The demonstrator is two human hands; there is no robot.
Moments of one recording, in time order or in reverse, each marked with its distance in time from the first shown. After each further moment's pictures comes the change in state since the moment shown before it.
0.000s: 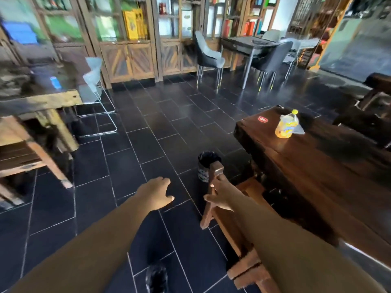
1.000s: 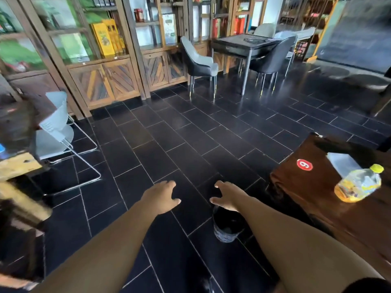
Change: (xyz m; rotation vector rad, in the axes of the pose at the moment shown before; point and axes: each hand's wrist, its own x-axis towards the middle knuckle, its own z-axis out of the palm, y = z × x) left_hand 0.542 -0.109 -0.183 0.015 -0.012 0.067; right_hand 0.526 0.001 -0.207 0.150 0.013 0.079
